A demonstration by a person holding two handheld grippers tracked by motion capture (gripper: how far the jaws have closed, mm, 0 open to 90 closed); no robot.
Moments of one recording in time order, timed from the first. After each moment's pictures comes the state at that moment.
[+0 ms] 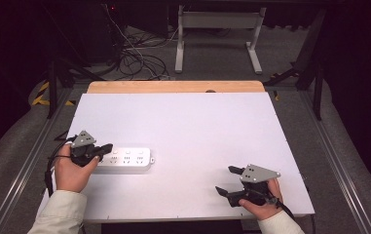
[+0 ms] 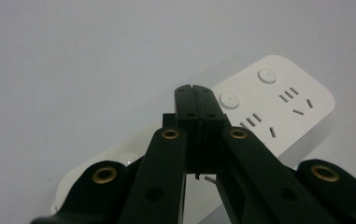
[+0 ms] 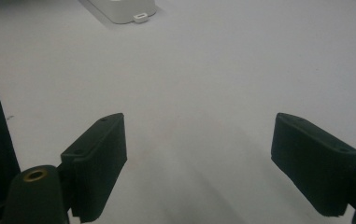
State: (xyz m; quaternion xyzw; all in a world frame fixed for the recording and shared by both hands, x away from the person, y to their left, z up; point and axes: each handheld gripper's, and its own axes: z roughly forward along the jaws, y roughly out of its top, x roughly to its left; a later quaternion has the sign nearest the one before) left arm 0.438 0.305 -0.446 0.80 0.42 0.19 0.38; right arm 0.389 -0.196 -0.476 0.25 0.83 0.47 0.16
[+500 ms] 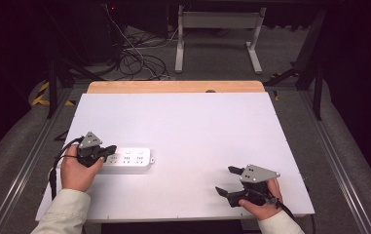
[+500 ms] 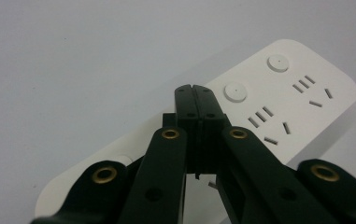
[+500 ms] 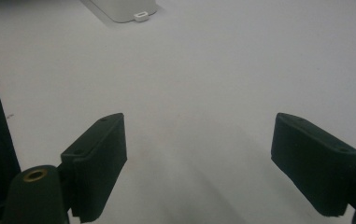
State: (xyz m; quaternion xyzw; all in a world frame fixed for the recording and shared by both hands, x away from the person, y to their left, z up) left arm 0.445 0.297 -0.460 0.80 0.42 0.20 0.37; right arm 0.389 -0.196 -0.477 0.25 0.83 0.46 0.16
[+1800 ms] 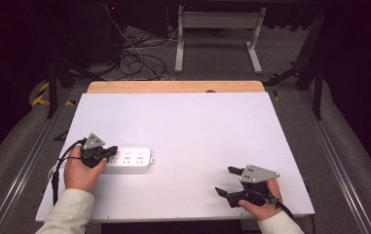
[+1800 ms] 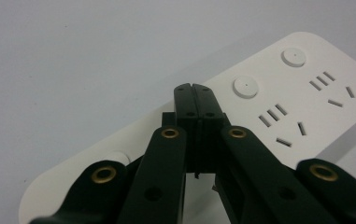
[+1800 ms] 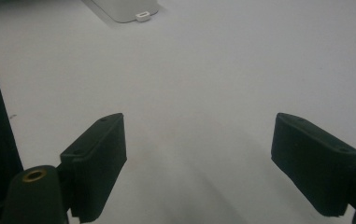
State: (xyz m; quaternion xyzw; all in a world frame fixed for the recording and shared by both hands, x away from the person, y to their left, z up) left arm 0.446 0.293 -0.469 0.80 0.44 0.21 0.36; right arm 0.388 -0.194 -0.477 0.25 0.83 0.46 0.15
